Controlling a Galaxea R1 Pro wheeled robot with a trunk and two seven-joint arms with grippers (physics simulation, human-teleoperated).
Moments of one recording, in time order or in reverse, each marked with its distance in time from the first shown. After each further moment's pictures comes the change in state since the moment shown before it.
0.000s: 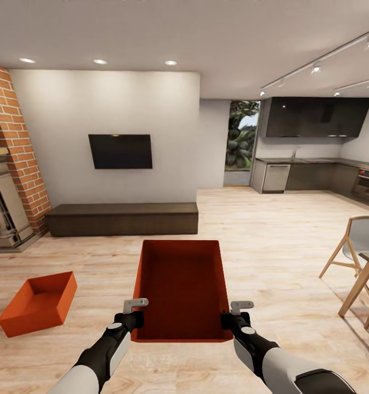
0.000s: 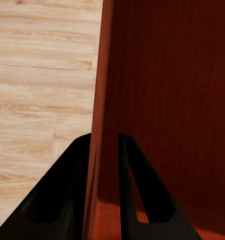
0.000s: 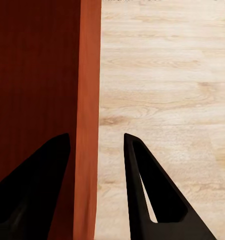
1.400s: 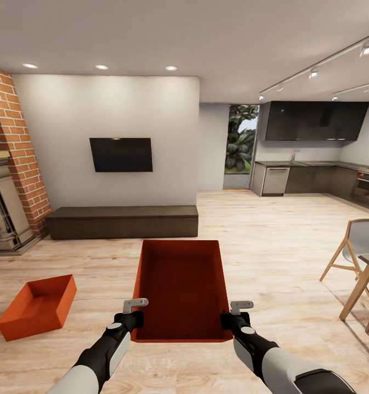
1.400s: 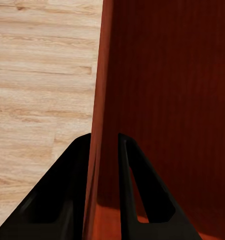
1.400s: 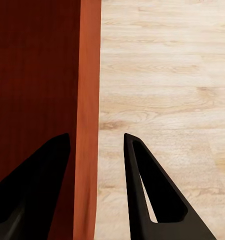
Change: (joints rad) left arm 0.000 0.002 -0.002 0.000 0.003 0.000 0.000; right arm 0.000 0.002 0.000 -0.001 0.001 0.002 -0.003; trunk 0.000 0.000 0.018
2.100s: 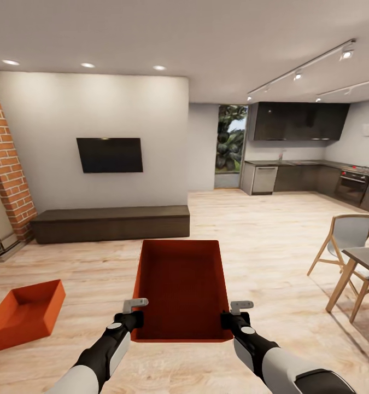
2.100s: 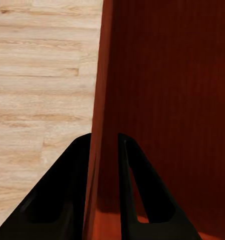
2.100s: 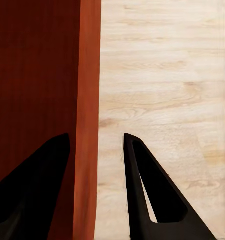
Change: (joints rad) left arm 0.000 0.000 -0.001 -0.001 0.001 0.000 0.000; right arm 0.000 -0.001 0.000 0.000 -0.002 -0.001 0.003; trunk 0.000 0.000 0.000
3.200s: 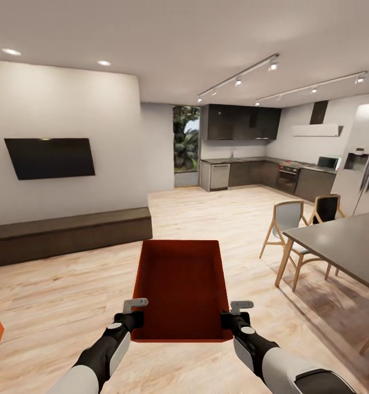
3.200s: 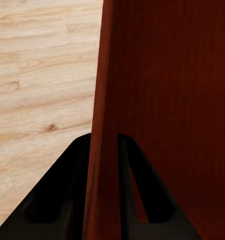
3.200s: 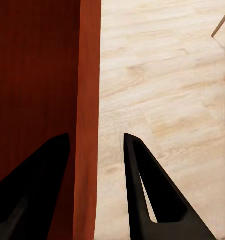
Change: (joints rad) left arm 0.000 0.000 0.000 0.000 0.000 0.000 0.000; right arm 0.000 0.000 0.000 0.000 0.000 0.000 0.000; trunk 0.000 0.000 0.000
